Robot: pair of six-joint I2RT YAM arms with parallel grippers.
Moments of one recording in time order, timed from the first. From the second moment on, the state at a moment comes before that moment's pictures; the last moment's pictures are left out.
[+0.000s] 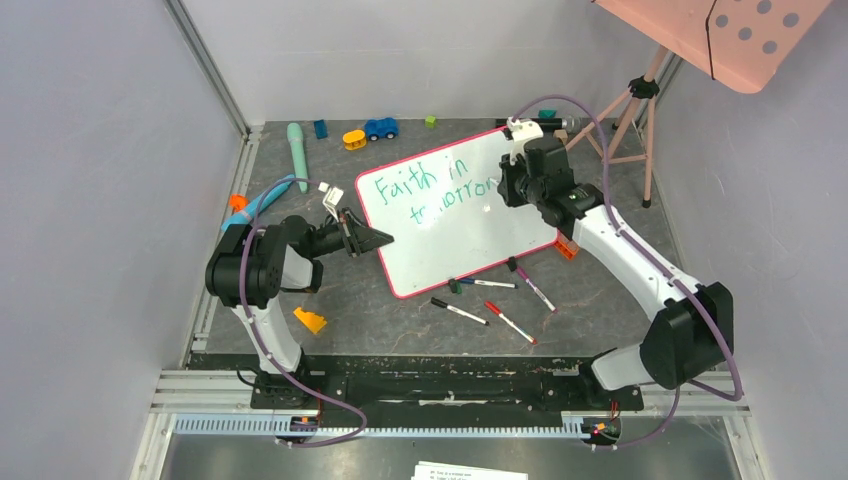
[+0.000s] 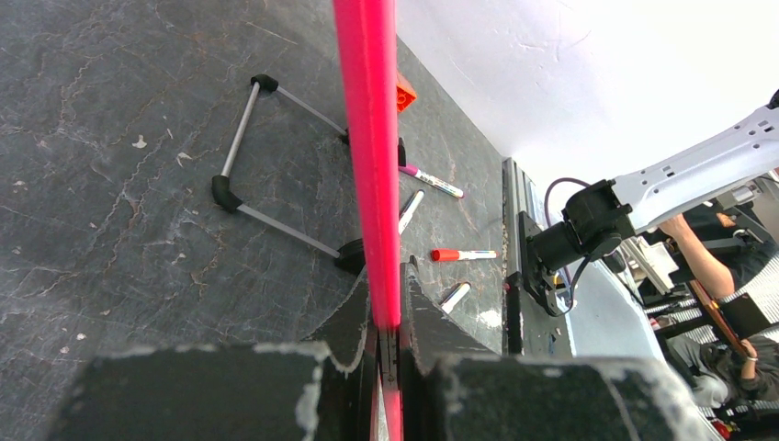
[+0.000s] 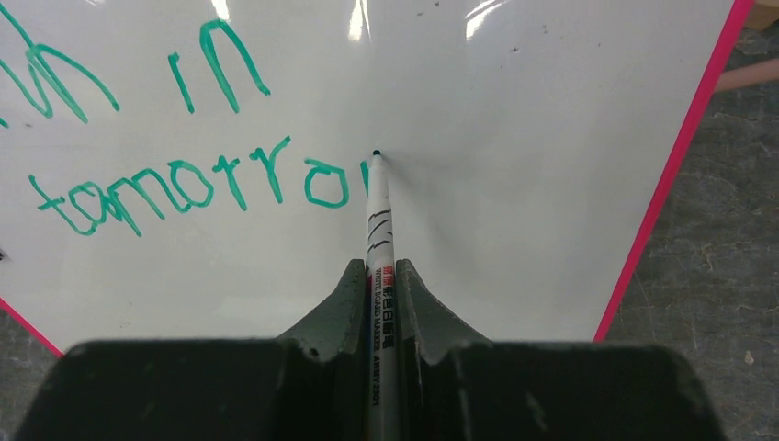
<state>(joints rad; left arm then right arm) -0.05 1.88 0.50 1.49 1.19 -0.83 0.42 1.42 1.19 -0.35 0.05 0.09</state>
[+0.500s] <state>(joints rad) -0.05 1.88 0.50 1.49 1.19 -0.83 0.41 1.39 1.13 -0.32 0.05 0.08</state>
